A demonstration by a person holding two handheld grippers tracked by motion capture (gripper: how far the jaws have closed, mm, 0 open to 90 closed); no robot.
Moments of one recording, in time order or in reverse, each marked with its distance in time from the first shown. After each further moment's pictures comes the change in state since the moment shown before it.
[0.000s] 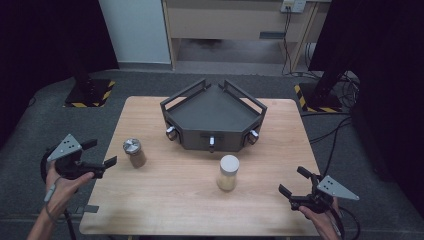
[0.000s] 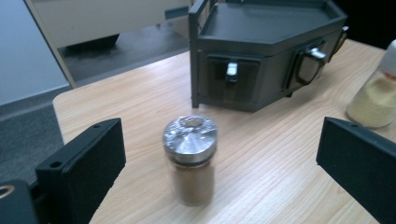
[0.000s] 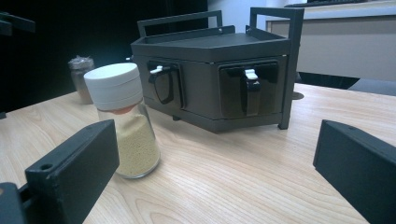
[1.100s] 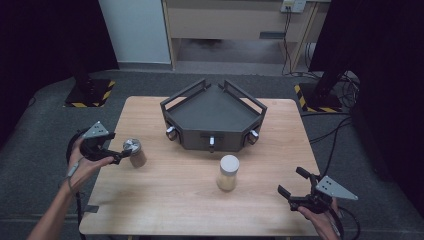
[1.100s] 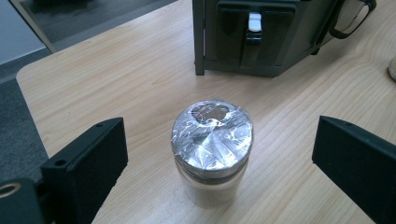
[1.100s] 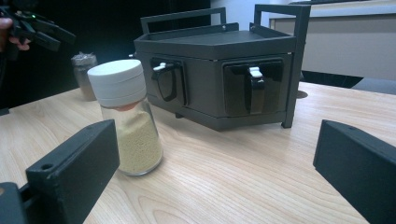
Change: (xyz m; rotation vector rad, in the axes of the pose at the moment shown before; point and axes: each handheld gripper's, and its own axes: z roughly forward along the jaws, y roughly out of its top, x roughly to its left) left arm 0.027 0.030 0.077 0.200 -0.057 0.030; right arm 0.001 0.001 0.001 0.007 0.007 -0.007
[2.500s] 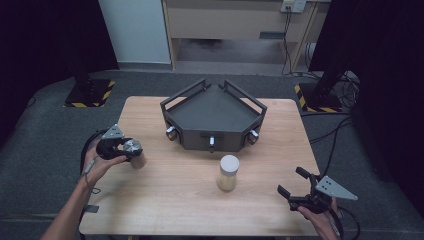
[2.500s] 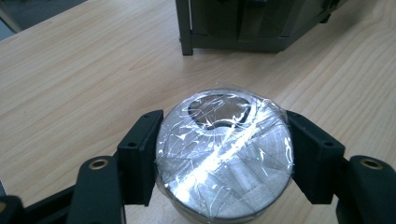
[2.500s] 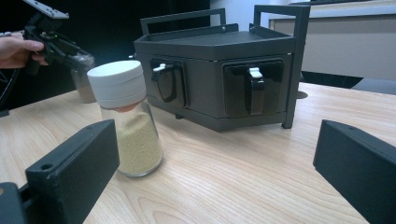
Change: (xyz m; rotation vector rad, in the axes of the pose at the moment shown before) left arm 0.006 0.003 0.041 0.065 -0.062 0.070; right arm 0.000 -0.001 0.001 -0.002 -0.001 0.000
